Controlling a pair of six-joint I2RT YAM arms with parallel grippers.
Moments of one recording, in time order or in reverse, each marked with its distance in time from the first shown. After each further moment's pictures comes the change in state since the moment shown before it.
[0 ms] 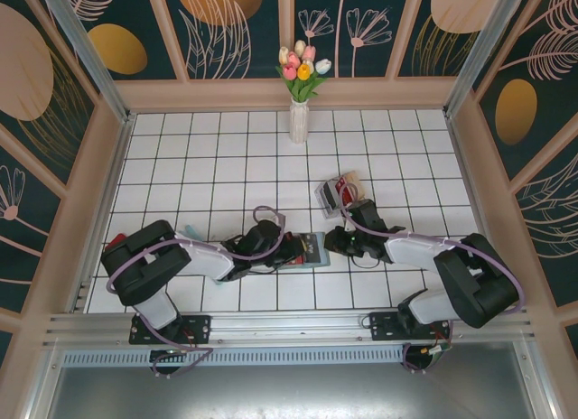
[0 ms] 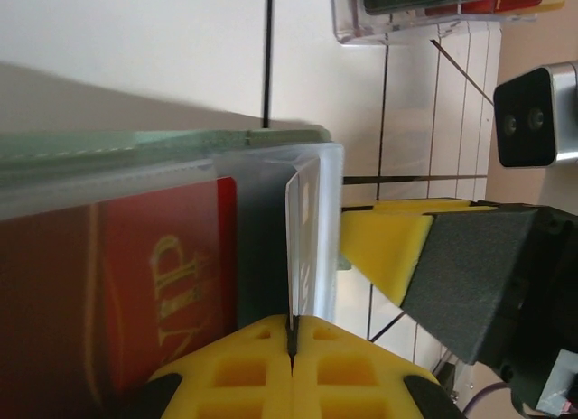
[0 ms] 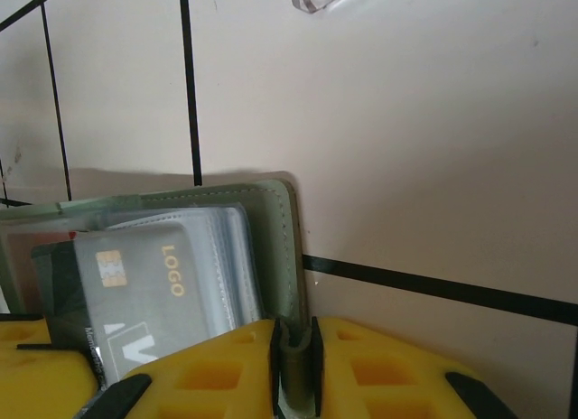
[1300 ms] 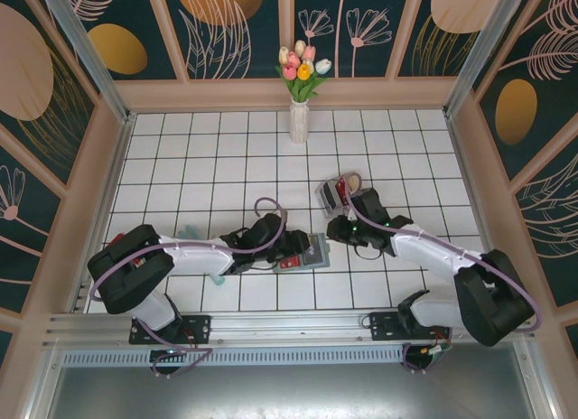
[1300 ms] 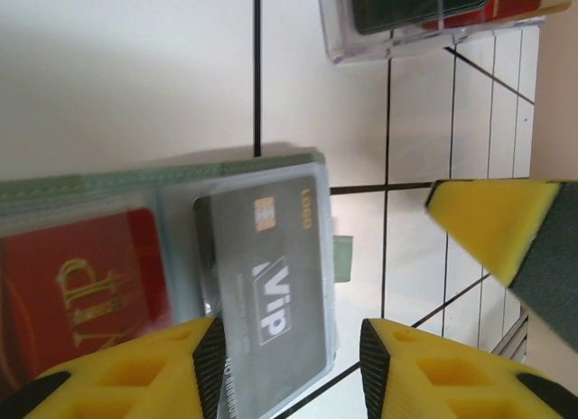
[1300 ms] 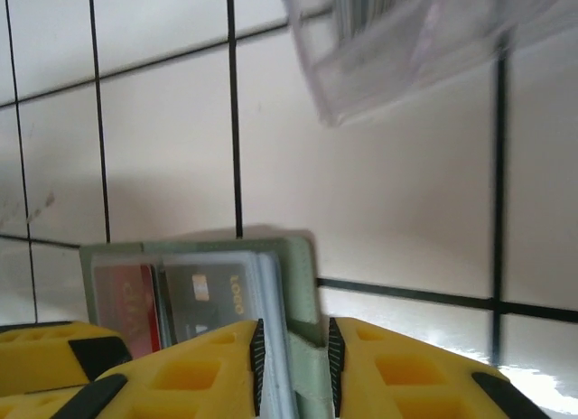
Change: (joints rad) left arm -0.012 -0.094 0.099 -0.288 -0.086 0.085; right arm -0.010 -0.132 0.148 -0.267 0.152 -0.049
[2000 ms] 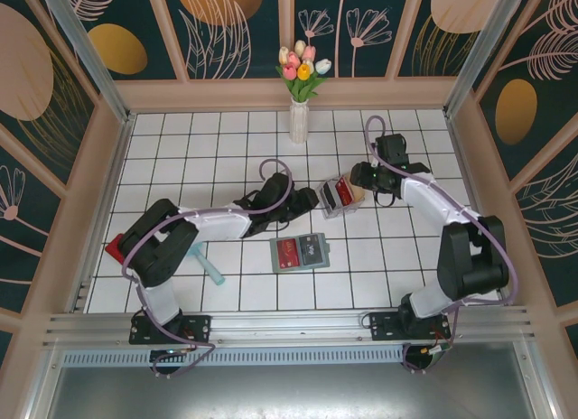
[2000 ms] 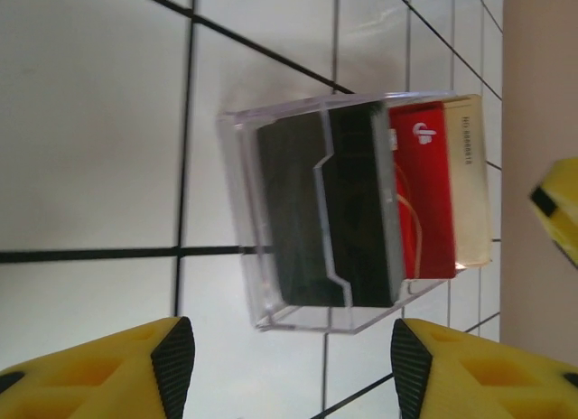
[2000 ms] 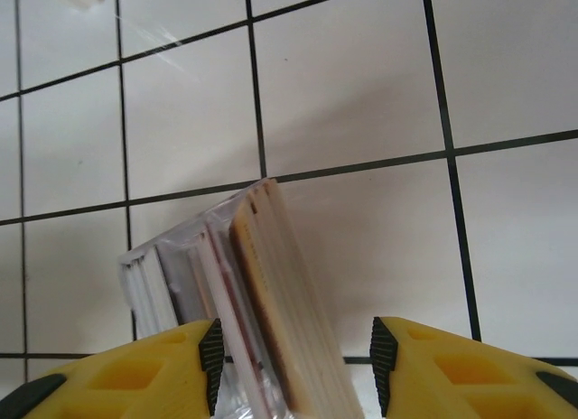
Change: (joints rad) left arm 0.172 0.246 0.371 -0.071 0.011 0.070; right arm -0.309 0.305 0.465 -0.170 0.097 -0.293
